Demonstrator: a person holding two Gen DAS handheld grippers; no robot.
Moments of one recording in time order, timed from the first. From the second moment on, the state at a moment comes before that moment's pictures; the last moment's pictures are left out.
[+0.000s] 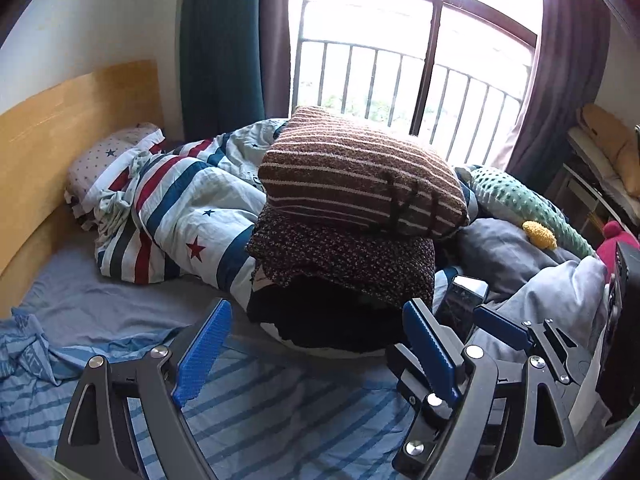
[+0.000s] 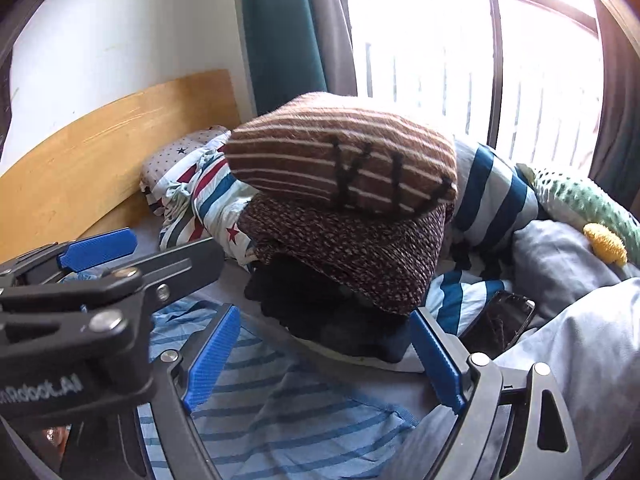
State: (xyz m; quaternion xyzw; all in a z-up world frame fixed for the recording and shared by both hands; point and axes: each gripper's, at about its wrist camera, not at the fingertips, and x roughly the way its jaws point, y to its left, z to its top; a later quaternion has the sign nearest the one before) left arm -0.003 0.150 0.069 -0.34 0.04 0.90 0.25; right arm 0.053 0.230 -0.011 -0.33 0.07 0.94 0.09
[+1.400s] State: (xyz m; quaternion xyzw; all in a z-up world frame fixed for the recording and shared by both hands) left arm -0.029 0.156 0.086 -0.38 0.05 0.88 0.27; right arm 0.038 0.231 0.008 -0.33 0.11 0.93 0.14
